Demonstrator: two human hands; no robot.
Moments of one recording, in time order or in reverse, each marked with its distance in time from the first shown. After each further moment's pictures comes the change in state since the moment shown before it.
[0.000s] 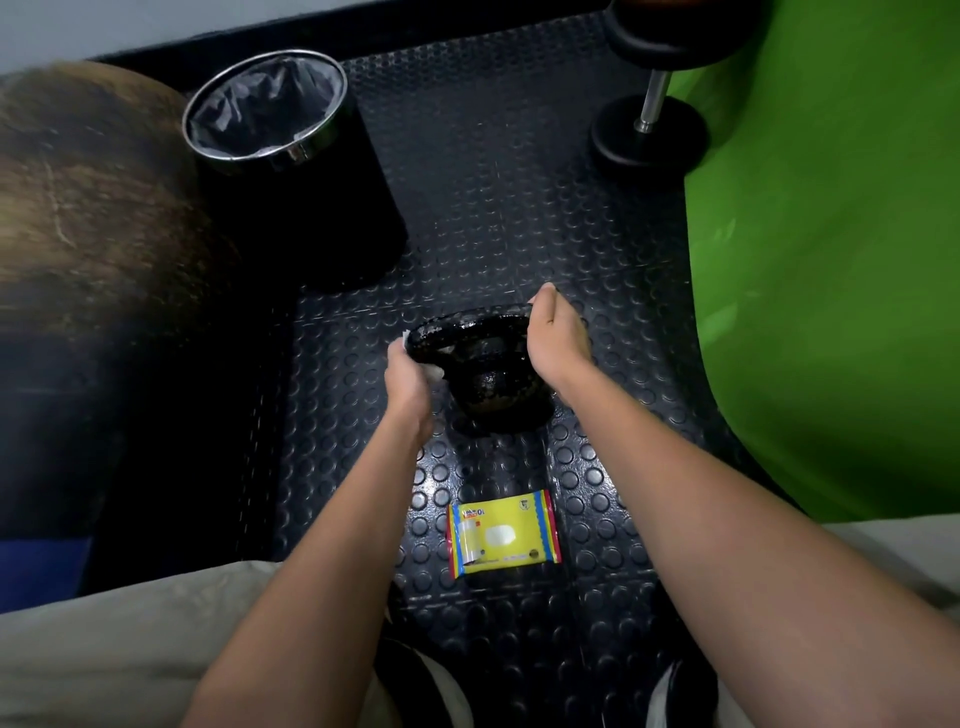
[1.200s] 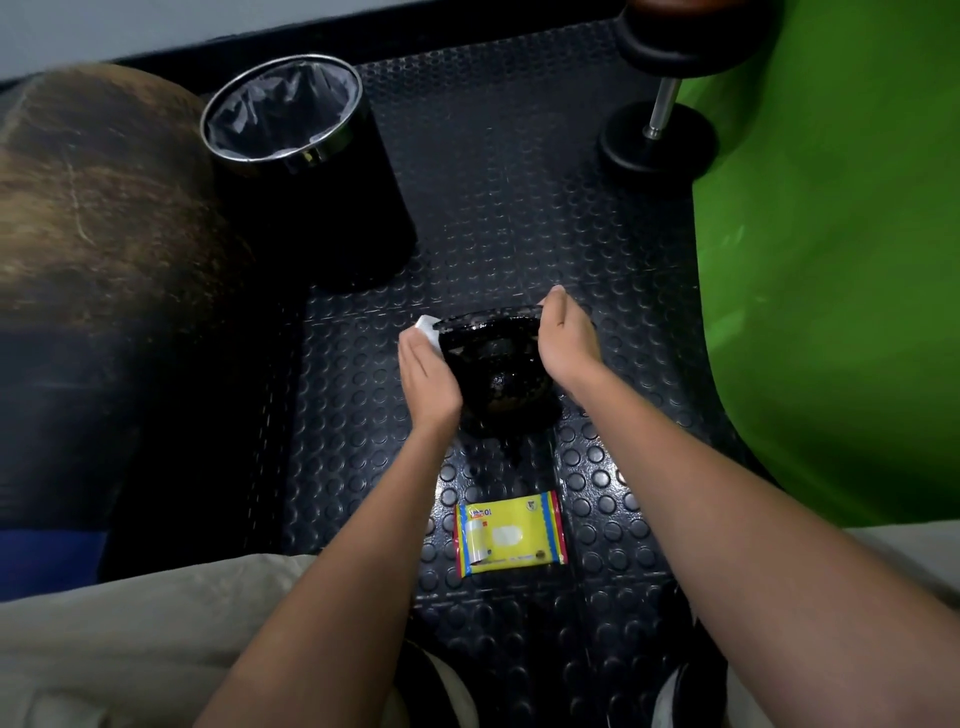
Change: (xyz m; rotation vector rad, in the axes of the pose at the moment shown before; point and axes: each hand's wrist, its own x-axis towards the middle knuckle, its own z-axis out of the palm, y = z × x) left_hand -0.024 -0.009 0.009 0.267 0.097 0.446; right_hand 0.001 0.001 -0.002 -0.014 -0.021 -0.017
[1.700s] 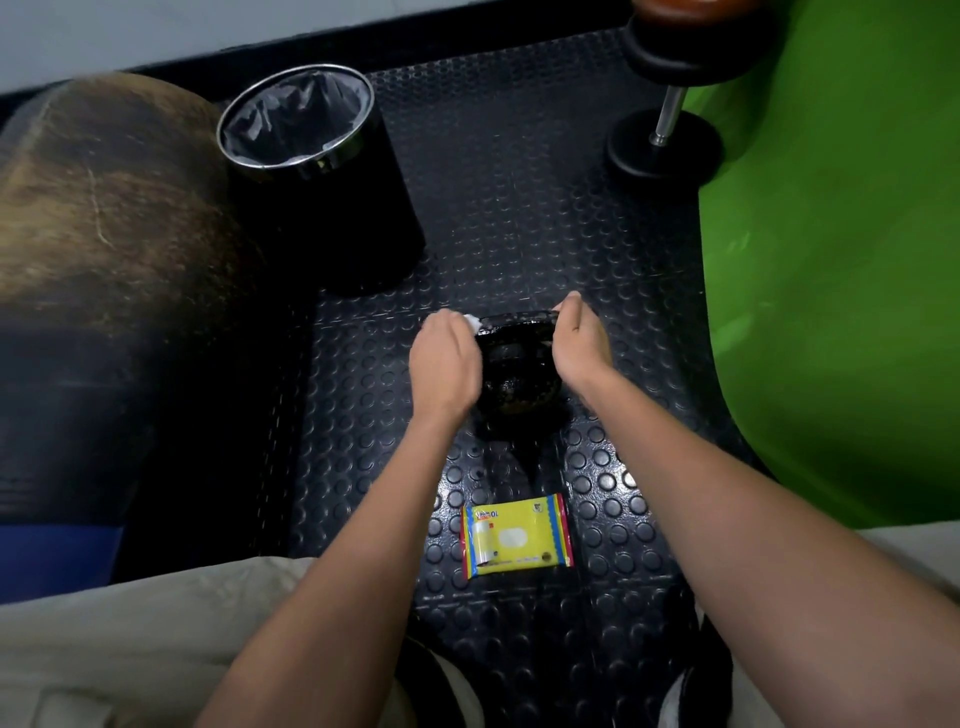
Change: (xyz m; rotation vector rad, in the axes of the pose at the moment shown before) left_hand 0.003 0.033 -0.005 0.429 -0.100 0.369; right_hand -0.002 0.001 -0.004 0.038 0.019 0.032
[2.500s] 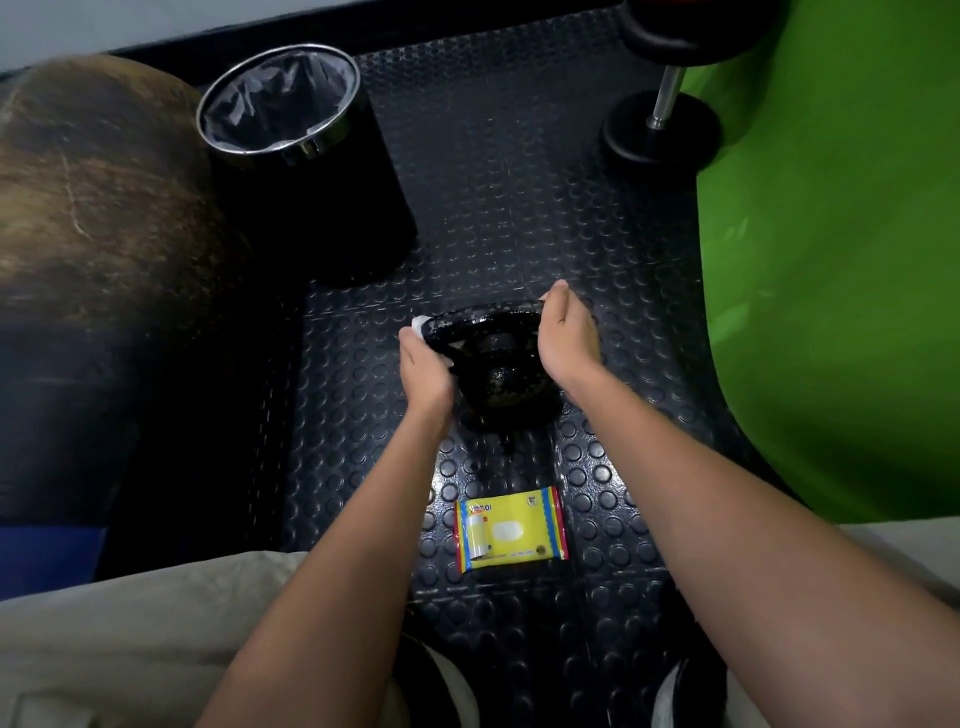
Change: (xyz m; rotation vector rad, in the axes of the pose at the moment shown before) left_hand -0.005 -0.017 0.011 -0.645 0.013 -0.690; right_hand 0.000 0.003 0.011 -0.012 0.045 -0.036
